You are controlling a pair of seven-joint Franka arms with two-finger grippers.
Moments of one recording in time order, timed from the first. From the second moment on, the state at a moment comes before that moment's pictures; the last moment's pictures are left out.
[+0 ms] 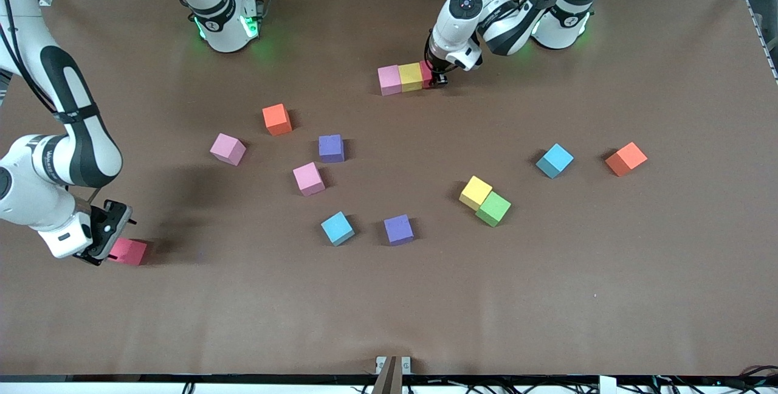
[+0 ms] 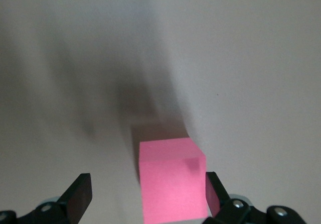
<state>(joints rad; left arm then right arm) -0.17 0.26 -0.87 -2.60 -0.03 2.80 -2.72 -0.49 0.66 0.30 -1.66 -0.26 2.38 -1.40</state>
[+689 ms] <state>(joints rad) -0.18 0.39 -0.77 -2.51 0.16 2.81 -2.72 -0.51 0.76 0.30 -1.54 -0.26 2.32 -1.52</state>
